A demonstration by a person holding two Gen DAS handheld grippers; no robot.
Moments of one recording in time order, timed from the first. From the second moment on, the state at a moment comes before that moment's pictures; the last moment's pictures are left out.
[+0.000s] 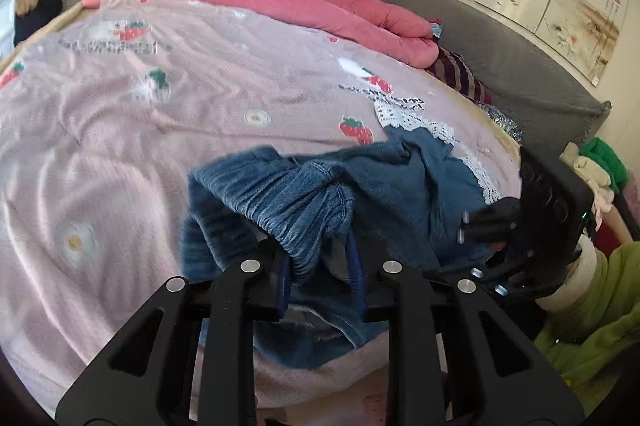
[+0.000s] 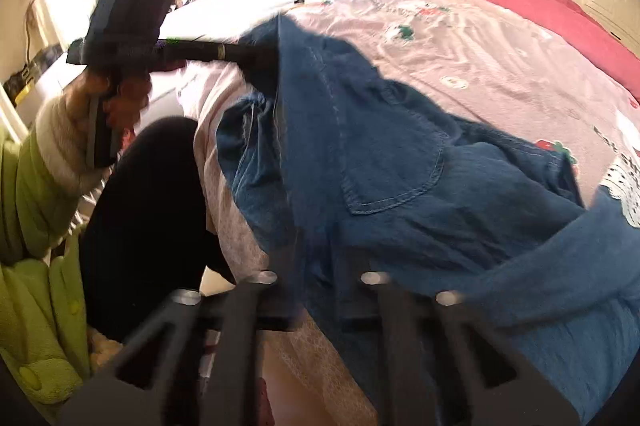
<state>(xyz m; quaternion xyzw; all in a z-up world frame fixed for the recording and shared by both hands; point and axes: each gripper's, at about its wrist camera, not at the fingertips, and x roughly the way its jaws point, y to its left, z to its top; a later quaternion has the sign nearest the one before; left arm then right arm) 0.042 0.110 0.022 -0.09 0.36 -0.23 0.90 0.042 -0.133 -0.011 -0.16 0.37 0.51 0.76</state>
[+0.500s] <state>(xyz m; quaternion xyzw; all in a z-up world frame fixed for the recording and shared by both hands) 0.003 0.136 0.000 -0.02 0.40 -0.22 0.89 0.027 -0.108 -0.033 -0.20 0.41 0.53 0.72</state>
